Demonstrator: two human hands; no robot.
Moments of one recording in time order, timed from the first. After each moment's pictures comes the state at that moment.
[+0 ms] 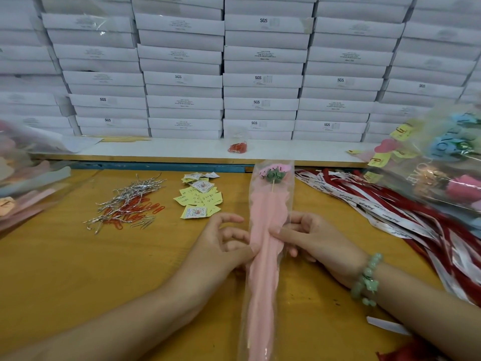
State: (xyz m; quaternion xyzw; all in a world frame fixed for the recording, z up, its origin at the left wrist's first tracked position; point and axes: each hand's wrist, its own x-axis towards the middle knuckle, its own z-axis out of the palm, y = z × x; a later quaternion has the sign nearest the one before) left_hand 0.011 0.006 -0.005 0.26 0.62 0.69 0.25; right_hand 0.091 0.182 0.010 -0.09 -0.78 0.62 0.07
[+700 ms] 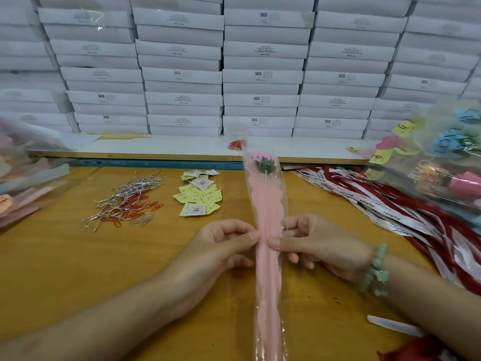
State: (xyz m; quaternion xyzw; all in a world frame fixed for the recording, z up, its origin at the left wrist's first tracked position) left_hand 0.007 0.002 0.001 0.28 0.55 0.71 0.35; right_hand 0.093 0.185 0.019 -0.06 -0.75 0.65 -0.06
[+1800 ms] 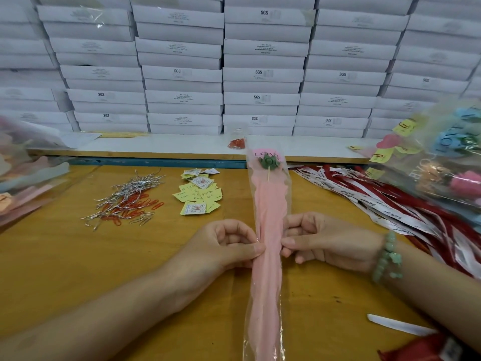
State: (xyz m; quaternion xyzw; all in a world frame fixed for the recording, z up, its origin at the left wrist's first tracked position) left_hand 0.006 -0.001 0.007 0.30 0.60 0.65 0.37; right_hand 0.092 0.205 0.021 0.00 -0.67 0.73 -0.14
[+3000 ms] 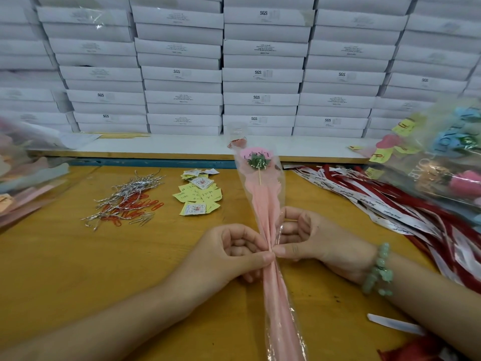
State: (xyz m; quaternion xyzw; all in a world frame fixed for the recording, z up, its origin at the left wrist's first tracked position) left_hand 0.010 0.002 -0.001 0.37 0.62 0.62 0.30; right_hand 0.092 0.193 0.009 0.01 -0.72 0.69 -0.03
